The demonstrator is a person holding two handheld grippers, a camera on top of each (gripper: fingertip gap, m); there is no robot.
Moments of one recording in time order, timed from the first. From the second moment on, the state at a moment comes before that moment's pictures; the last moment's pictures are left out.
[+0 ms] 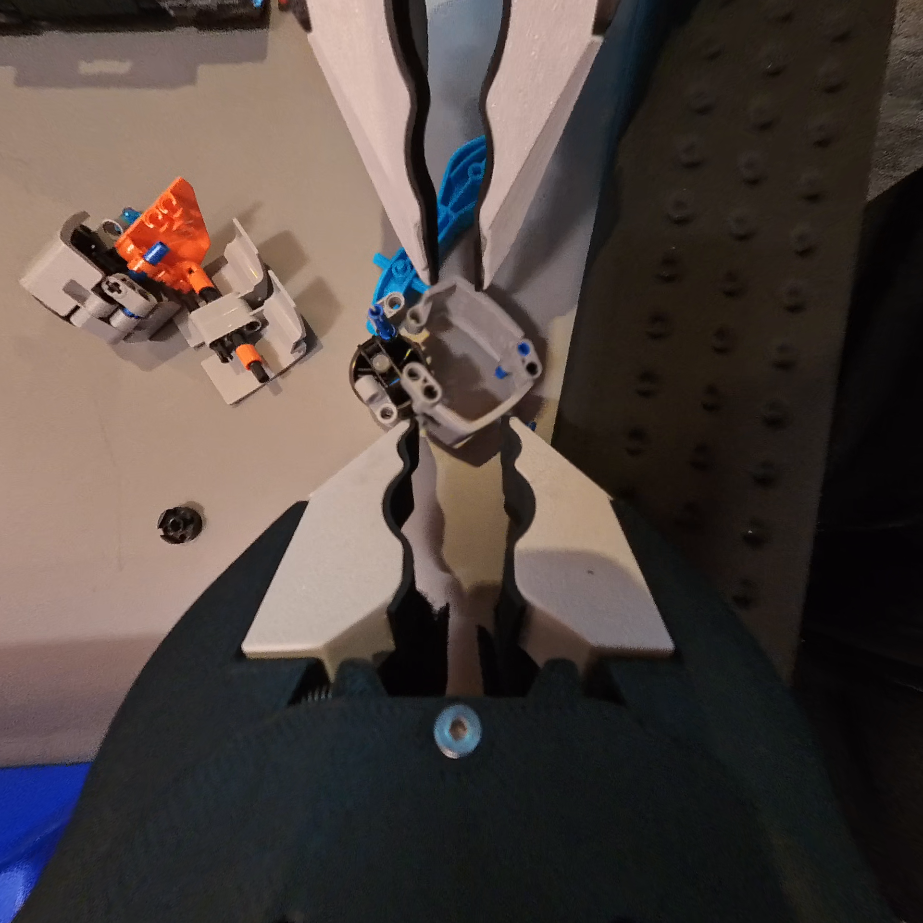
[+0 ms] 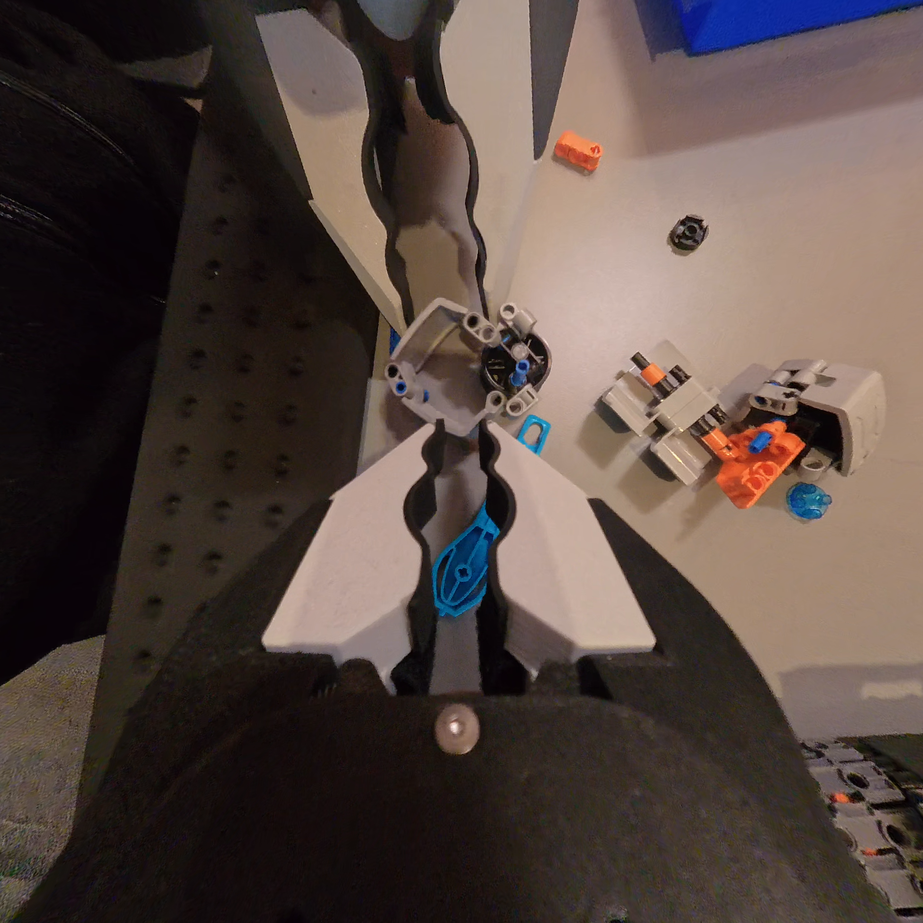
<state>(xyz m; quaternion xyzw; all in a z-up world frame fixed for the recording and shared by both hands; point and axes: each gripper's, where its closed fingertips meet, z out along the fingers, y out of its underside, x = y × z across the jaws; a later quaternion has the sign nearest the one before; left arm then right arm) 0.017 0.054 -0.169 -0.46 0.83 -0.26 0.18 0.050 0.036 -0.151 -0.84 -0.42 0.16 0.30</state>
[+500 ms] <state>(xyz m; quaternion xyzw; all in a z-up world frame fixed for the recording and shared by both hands) 0.016 0.074 -0.164 -0.48 0.82 -0.26 0.18 0.057 0.034 -0.155 -0.85 -0.41 0.15 0.29</state>
